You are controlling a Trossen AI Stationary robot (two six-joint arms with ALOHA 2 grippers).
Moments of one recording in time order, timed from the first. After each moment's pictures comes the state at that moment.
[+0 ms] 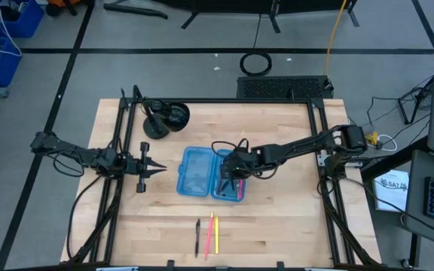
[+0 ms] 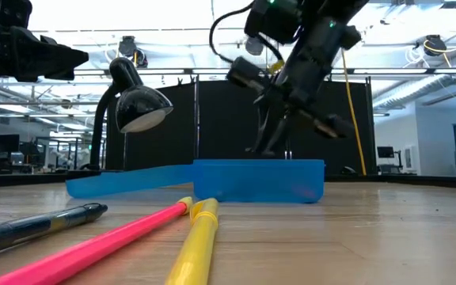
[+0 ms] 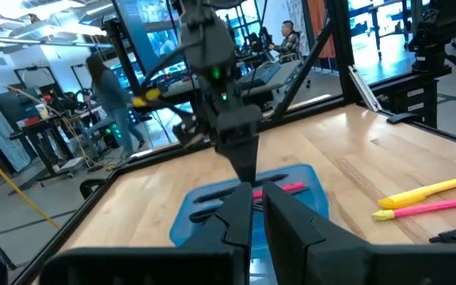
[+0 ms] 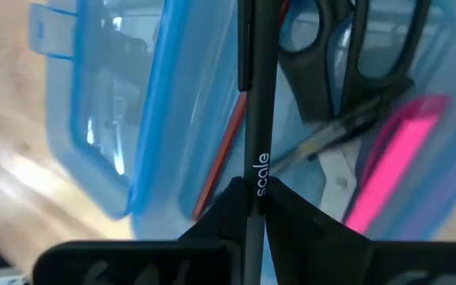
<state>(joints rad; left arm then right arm) -0.29 0.22 0.01 0.23 -0.21 0.29 0.06 1.77 1.10 -0.37 -0.01 1.45</state>
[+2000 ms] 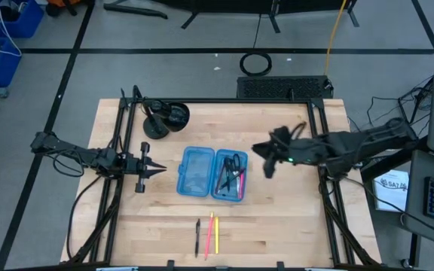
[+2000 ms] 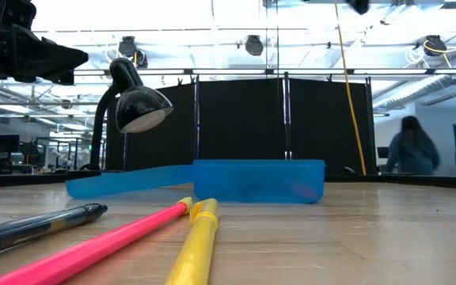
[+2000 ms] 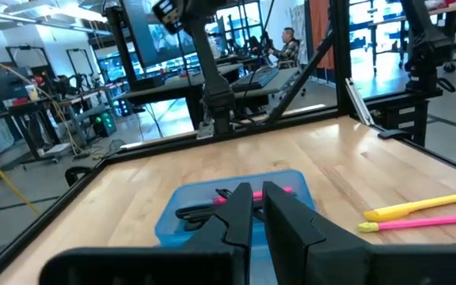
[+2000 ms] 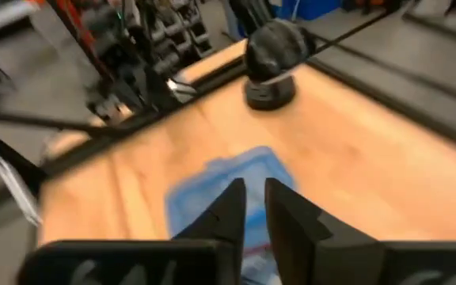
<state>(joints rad) -0.30 0.22 0.01 0.23 -0.21 0.19 0.27 1.11 1.11 -0.51 0.54 0.59</state>
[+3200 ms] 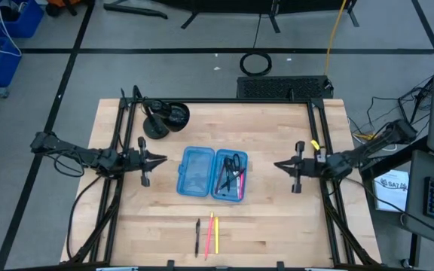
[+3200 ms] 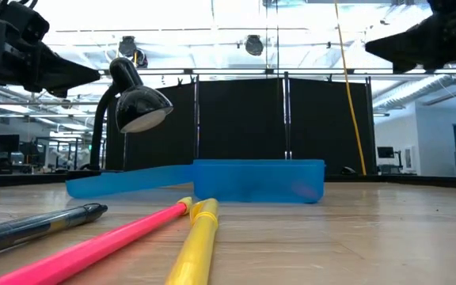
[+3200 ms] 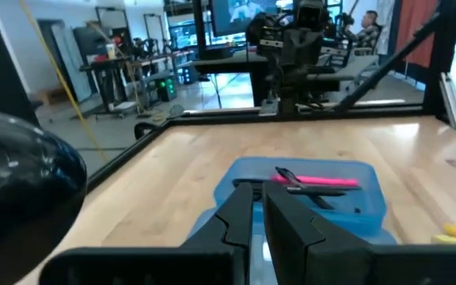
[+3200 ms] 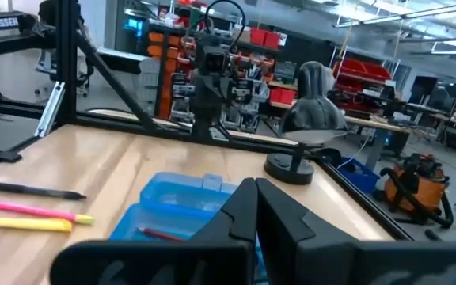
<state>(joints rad) -0.30 0.22 0.01 0.19 -0.46 0.07 0.46 0.47 0.07 0.44 0.57 -0.21</state>
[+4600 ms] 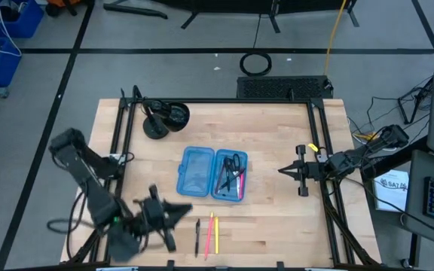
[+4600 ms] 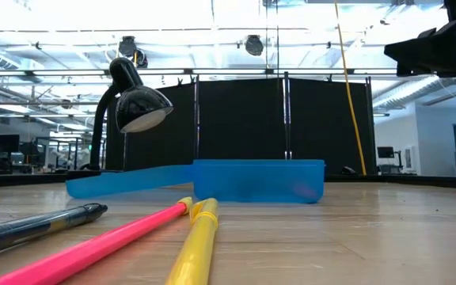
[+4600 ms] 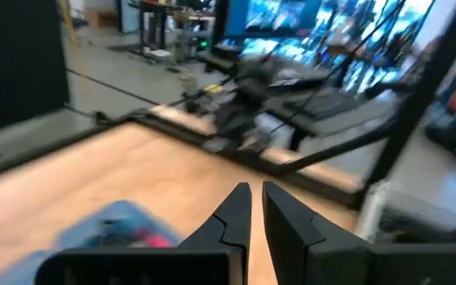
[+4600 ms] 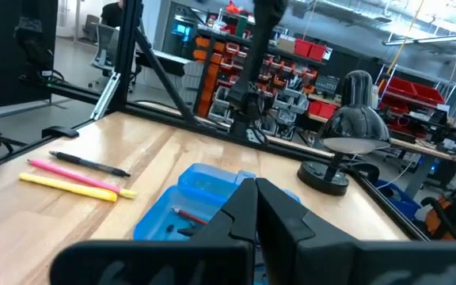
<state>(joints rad) -0.87 1.57 1.41 -0.27 -1.20 -0.66 0.46 0.23 0.02 0.25 0.42 -0.27</state>
